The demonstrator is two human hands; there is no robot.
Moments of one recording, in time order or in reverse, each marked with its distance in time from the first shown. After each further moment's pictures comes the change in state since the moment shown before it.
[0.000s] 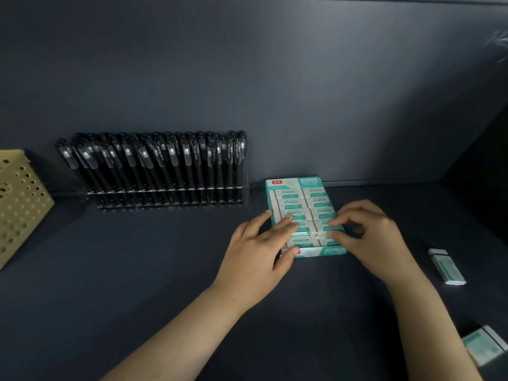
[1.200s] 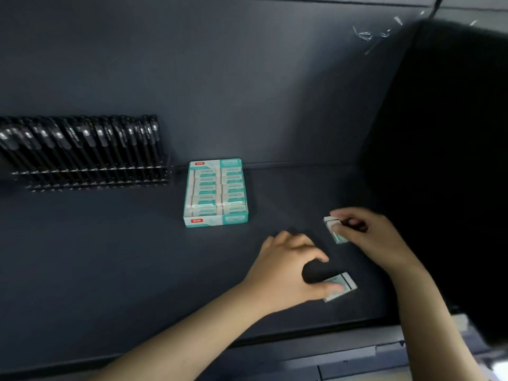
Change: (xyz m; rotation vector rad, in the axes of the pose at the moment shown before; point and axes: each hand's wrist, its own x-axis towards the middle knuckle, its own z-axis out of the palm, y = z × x) left_hand 0.015 0.194 0.063 -0.285 -0.201 0.121; right_hand -0.062 0.112 -0.136 0.201 -0.119 0.296
